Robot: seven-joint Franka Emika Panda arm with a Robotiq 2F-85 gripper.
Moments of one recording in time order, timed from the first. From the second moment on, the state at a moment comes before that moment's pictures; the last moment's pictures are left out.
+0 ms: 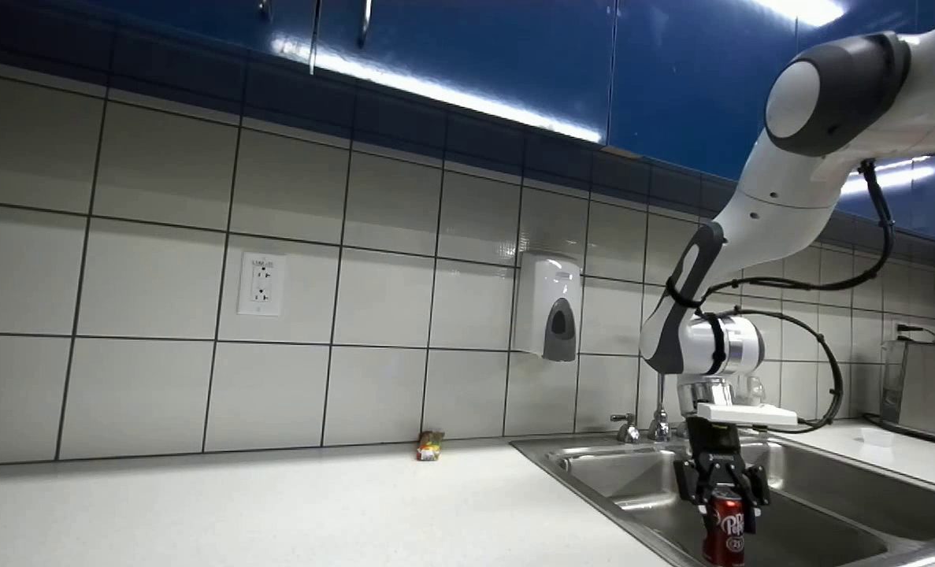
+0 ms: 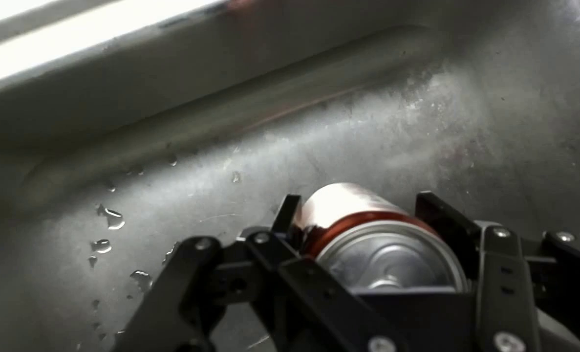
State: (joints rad) arm -0.25 0.62 -0.18 -1.92 0.09 2.14 -0.17
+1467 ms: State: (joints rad) arm -0.20 0.73 -0.18 -1.88 -0.03 2.27 -0.17
